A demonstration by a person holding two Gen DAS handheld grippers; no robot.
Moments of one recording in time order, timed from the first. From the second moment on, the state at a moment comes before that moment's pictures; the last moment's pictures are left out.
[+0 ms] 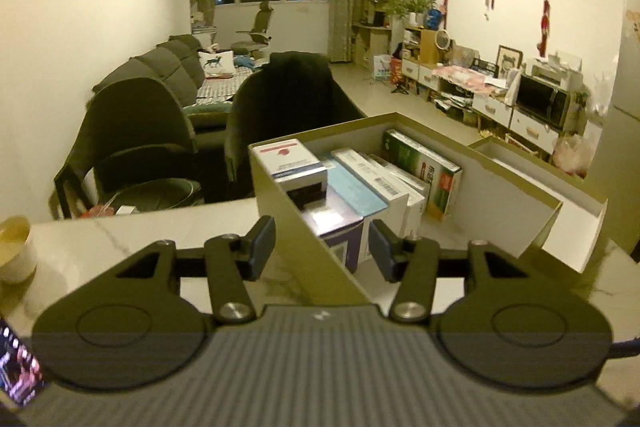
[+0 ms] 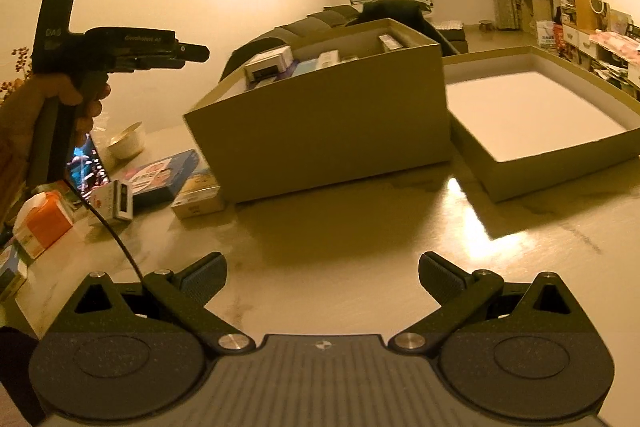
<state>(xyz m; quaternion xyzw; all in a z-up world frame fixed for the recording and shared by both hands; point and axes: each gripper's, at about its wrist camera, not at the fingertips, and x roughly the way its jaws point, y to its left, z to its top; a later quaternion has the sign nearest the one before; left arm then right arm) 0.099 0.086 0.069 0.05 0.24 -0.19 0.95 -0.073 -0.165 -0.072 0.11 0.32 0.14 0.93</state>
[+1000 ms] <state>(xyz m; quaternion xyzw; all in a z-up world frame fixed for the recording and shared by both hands) -0.023 0.158 -0.006 -0.09 0.25 -0.08 0.96 -0.113 -0.105 -0.082 0.08 0.32 0.21 0.92</state>
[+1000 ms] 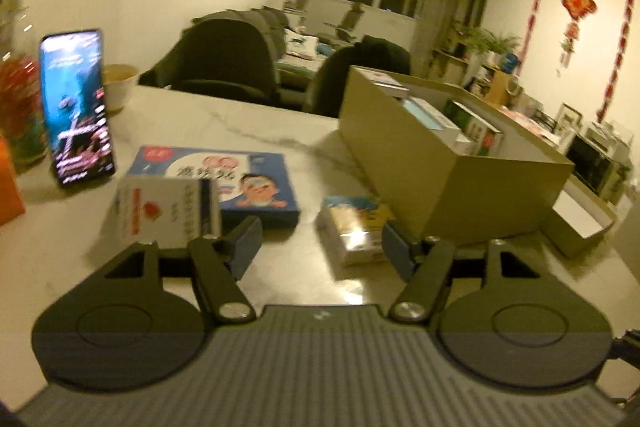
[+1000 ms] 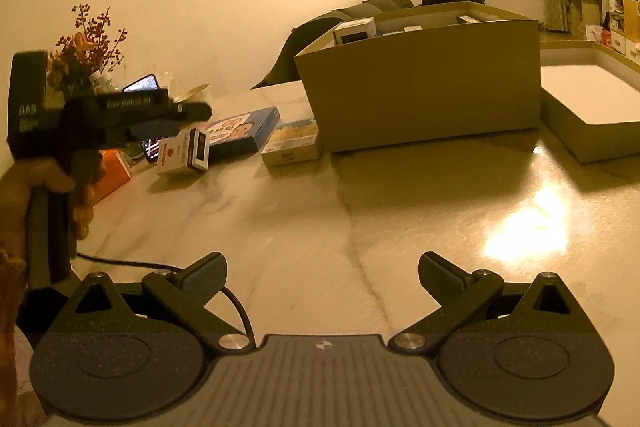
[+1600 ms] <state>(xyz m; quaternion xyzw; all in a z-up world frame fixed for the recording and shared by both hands) -0.023 0.199 -0.040 -0.07 0.22 0.00 0.97 -0.099 -0.100 -0.100 0.07 0.35 0.20 0.91</state>
